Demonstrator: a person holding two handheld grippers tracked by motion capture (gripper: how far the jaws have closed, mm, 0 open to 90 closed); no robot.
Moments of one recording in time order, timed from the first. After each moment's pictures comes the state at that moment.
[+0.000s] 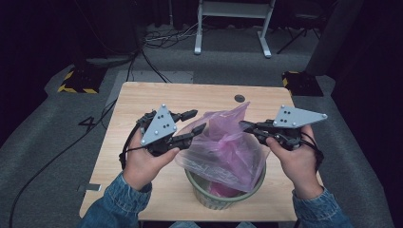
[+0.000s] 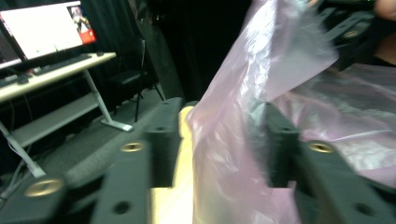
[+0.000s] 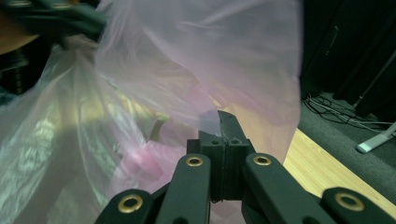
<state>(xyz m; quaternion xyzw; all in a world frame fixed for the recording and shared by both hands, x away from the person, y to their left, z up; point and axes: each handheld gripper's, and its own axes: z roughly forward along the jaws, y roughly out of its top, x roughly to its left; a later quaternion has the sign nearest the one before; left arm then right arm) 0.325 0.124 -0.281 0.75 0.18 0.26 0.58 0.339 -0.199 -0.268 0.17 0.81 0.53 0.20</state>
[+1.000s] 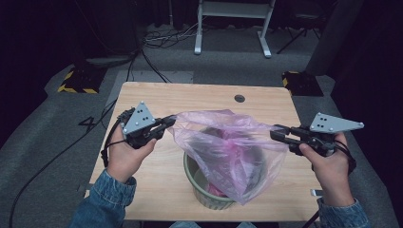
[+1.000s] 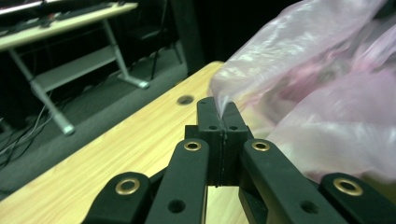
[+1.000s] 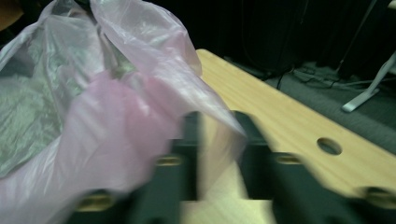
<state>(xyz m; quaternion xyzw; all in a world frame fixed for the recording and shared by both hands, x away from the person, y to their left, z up) 0.338 0.165 -0.298 0.77 0.24 0.25 0.53 0.338 -0.279 -0.290 0.25 0.79 0.52 0.20</state>
